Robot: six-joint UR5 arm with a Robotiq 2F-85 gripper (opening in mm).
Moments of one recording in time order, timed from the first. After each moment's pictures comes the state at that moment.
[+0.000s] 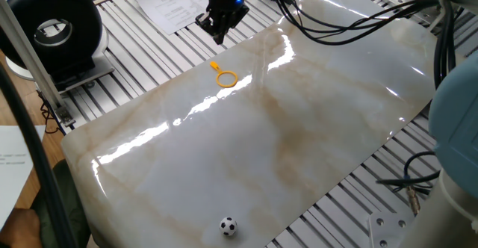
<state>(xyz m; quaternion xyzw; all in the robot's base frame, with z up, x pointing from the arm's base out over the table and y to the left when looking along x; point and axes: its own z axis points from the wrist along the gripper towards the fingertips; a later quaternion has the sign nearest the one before) 0.636 0.025 0.160 0.05 0.99 0.04 0.10</state>
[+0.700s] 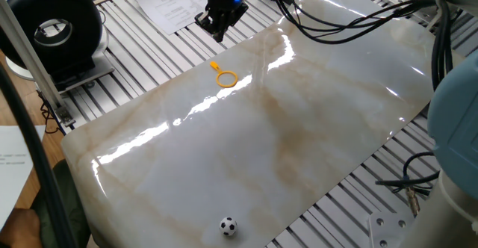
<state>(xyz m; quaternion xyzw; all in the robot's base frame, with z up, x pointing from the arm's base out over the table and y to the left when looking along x) 0.651 0.019 0.163 0.04 0.99 0.02 0.12</state>
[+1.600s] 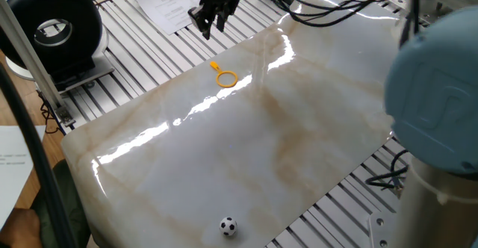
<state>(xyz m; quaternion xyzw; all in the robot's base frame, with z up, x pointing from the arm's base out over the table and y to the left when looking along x) 0.685 0.015 0.143 -0.02 1.00 0.01 0.08</state>
